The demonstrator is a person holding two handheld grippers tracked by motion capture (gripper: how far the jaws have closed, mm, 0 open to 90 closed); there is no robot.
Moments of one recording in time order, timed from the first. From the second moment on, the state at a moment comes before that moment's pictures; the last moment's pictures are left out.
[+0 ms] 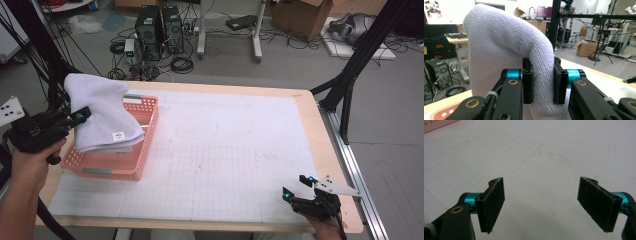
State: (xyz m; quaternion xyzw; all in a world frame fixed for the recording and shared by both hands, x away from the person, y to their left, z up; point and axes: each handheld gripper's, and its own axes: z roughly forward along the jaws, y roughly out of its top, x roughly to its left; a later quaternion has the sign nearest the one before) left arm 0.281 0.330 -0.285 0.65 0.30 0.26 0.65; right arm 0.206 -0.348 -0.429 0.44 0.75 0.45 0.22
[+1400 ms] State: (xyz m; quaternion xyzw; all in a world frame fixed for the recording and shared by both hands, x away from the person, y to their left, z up) left arm 0.326 0.361 -0.359 0.65 0.41 0.20 0.60; right arm 0.202 -0.344 -0.428 0.44 0.75 0.44 0.23
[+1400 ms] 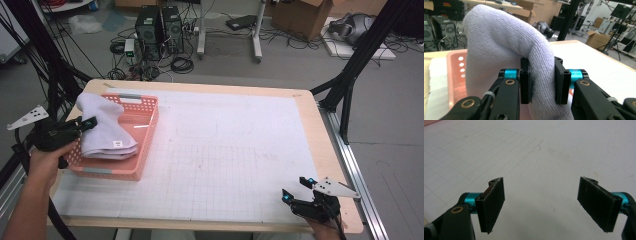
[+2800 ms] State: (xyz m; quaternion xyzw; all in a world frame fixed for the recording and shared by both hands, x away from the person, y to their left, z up) left arm 0.300 0.370 -0.350 0.64 0.51 0.27 0.51; right arm 0.201 -0.343 -0.426 0.44 0.75 0.44 0.23
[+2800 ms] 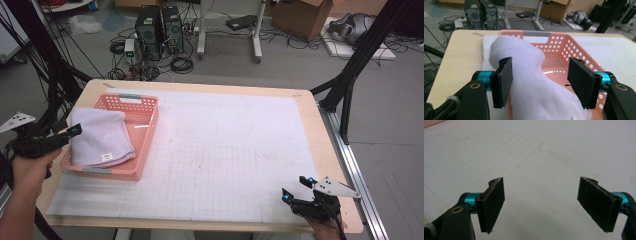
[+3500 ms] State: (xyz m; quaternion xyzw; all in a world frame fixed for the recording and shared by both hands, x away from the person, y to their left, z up) left arm 0.331 0.300 -0.364 0.72 0.50 0.25 0.41; right arm 0.201 -0.345 -0.426 0.44 0.75 0.44 0.22
